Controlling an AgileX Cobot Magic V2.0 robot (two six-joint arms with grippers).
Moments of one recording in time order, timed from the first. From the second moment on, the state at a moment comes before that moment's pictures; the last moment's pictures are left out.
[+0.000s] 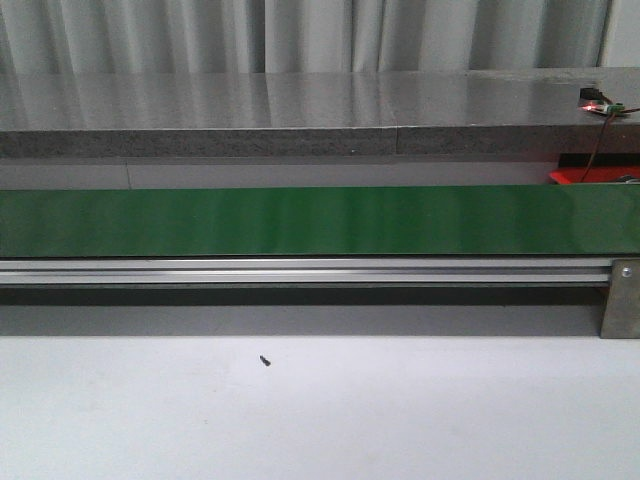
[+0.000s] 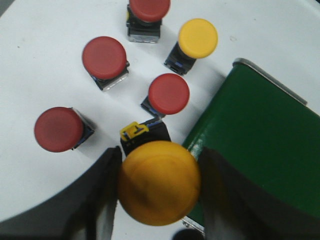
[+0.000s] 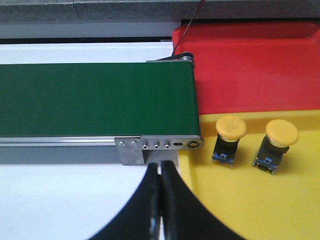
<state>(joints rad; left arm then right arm) 0.48 1.71 -1.46 -0.18 0.96 -0.02 -0.03 0.39 -0.45 0.05 0.55 0.04</state>
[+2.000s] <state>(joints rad) 0.49 1.68 -1.47 -0.20 0.97 0.07 -0.03 0.39 -0.45 0.05 0.55 0.04</state>
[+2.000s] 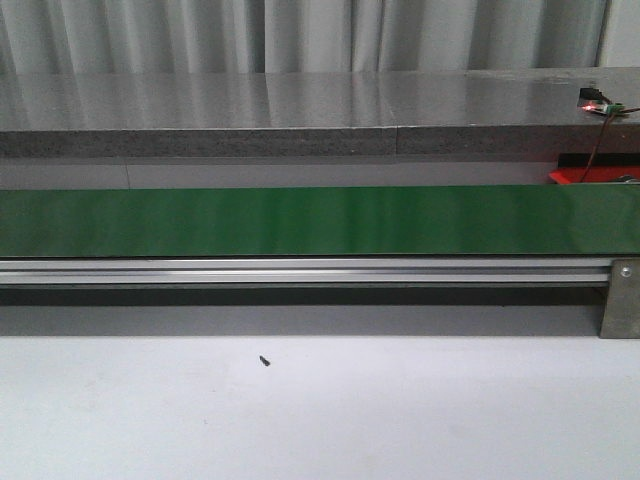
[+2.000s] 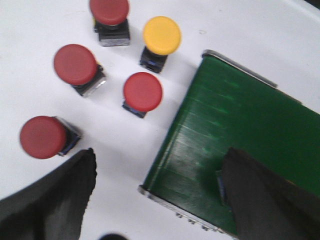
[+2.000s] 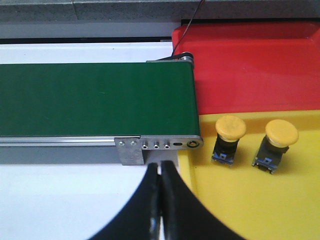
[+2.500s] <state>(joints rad) 0.60 1.77 -1.47 -0.09 0.98 0.07 -0.03 0.39 -0.45 0.05 0.55 0.04</state>
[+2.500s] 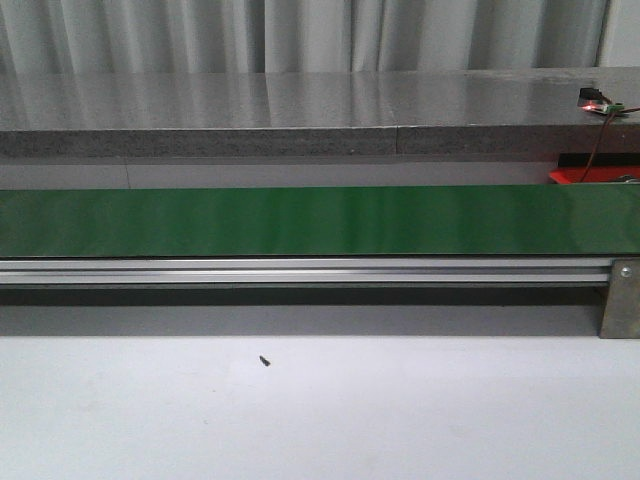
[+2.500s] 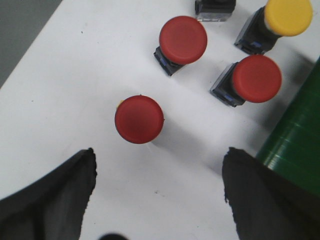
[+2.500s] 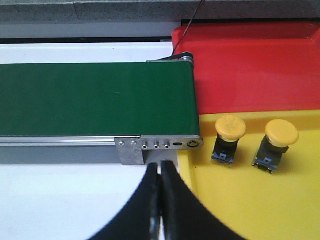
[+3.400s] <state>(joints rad) 0.60 1.97 -1.47 -0.04 0.82 0.05 -0.03 0.39 -0.45 0.05 0.55 0.04</state>
